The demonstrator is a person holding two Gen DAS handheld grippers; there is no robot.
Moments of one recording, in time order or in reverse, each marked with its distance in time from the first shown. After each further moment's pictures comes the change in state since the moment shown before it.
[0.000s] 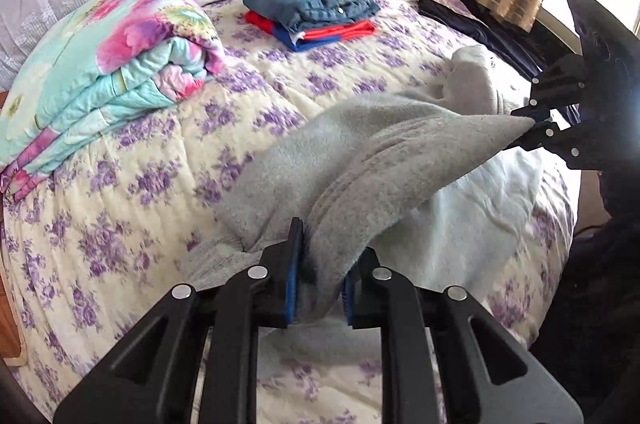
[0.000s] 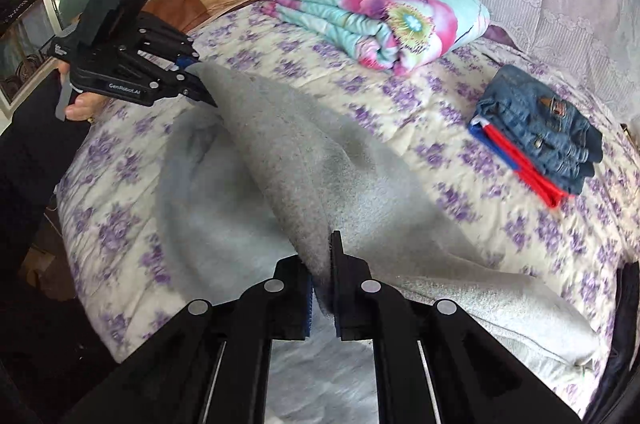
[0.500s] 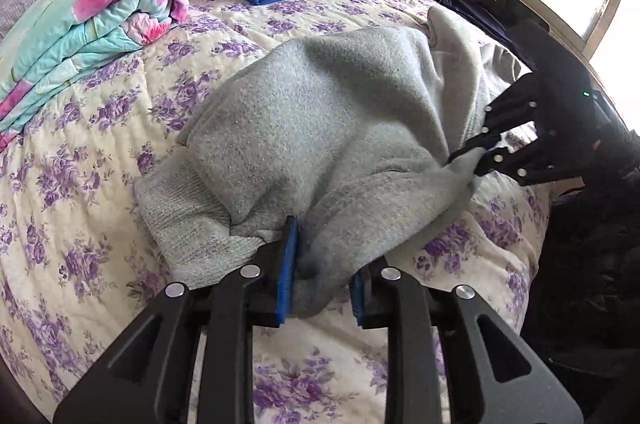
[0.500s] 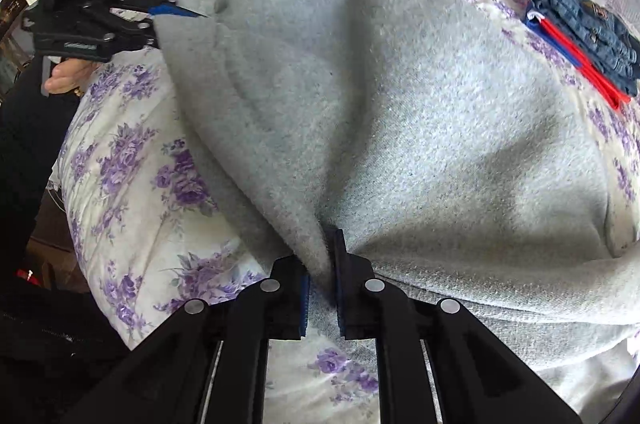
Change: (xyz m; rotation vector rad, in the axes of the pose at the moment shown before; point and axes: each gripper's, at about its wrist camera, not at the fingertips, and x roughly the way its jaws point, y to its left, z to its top) left arm 0.000 -0.018 -0.073 0.064 0.022 -0.096; right arm 0.076 0.059 -0.070 0.144 0.149 0.080
